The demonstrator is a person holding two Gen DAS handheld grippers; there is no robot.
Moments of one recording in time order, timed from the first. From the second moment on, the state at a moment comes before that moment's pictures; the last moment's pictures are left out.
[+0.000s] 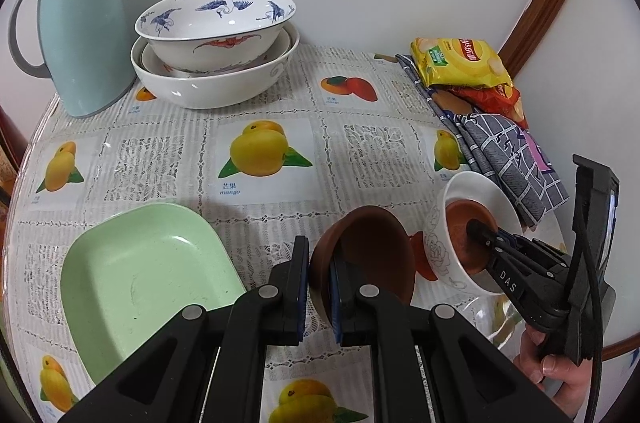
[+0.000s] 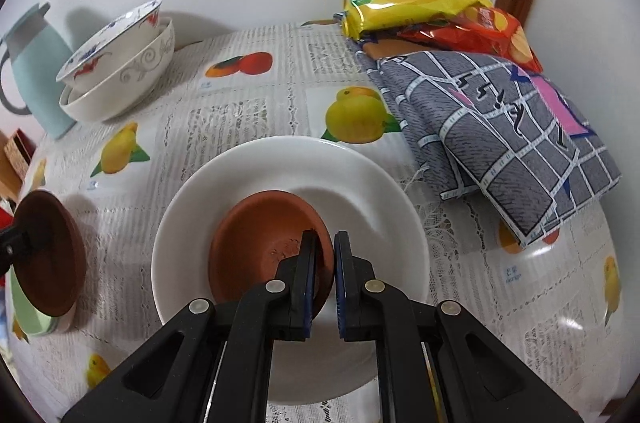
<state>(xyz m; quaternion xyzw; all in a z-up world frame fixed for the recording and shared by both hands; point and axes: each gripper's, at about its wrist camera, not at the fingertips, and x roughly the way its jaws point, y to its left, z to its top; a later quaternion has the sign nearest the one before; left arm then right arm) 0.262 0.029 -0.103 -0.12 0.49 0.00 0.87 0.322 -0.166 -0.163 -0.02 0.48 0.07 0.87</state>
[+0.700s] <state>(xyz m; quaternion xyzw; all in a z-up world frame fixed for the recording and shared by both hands) 0.252 0.032 -0.099 -0.13 0.48 -0.01 0.87 0.322 -0.151 -0.169 -0.09 0.48 0.04 0.87</state>
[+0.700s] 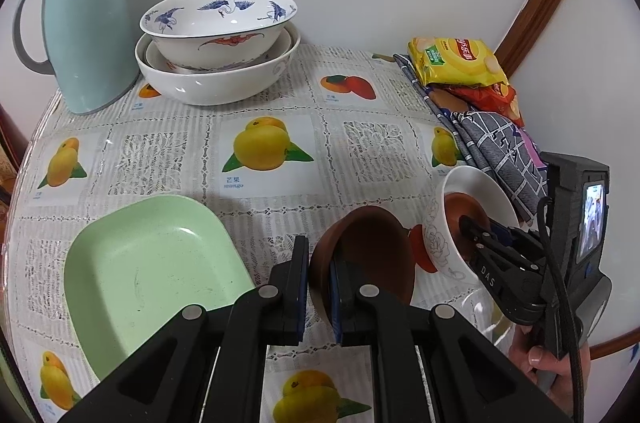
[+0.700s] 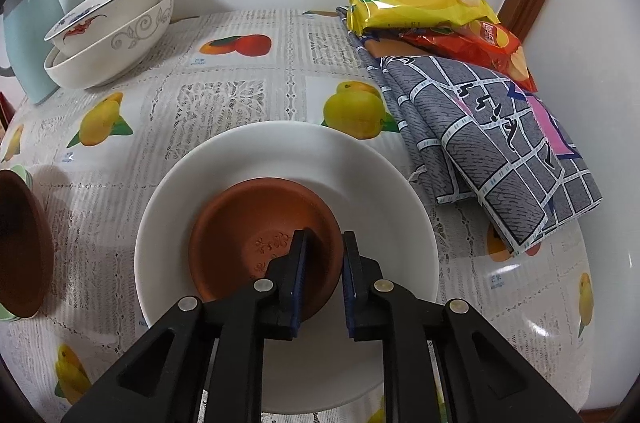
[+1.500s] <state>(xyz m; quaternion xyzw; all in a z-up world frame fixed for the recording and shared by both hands) 0.231 0.002 -0.077 -0.12 0.47 -0.01 0.87 0.275 -0.192 -0.103 -0.02 0.43 0.06 0.90</state>
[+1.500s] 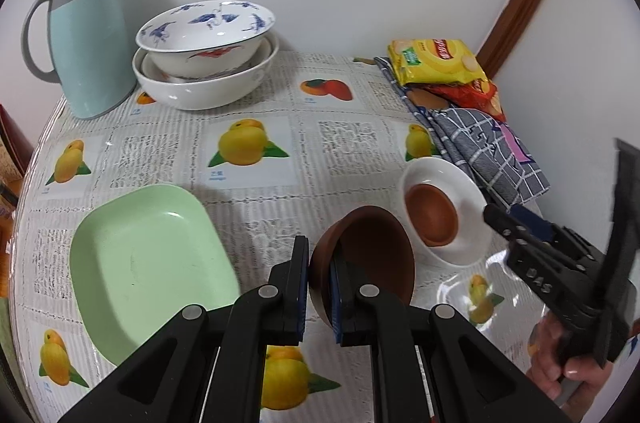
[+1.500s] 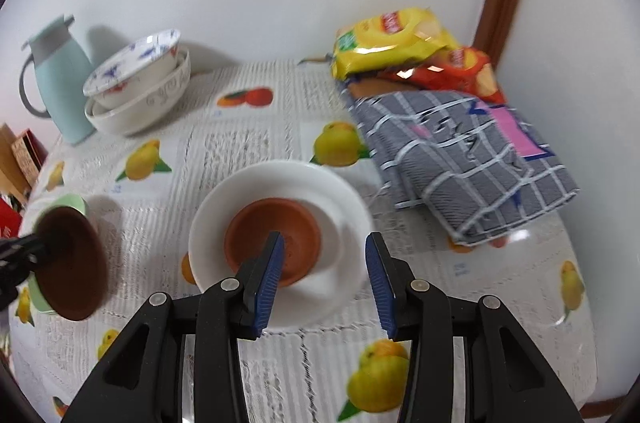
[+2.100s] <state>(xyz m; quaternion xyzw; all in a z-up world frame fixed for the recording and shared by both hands) 0.225 -0.053 -0.061 -0.09 0.47 -0.01 0.88 0.233 -0.255 -0.089 0.02 0.41 0.05 0.91</state>
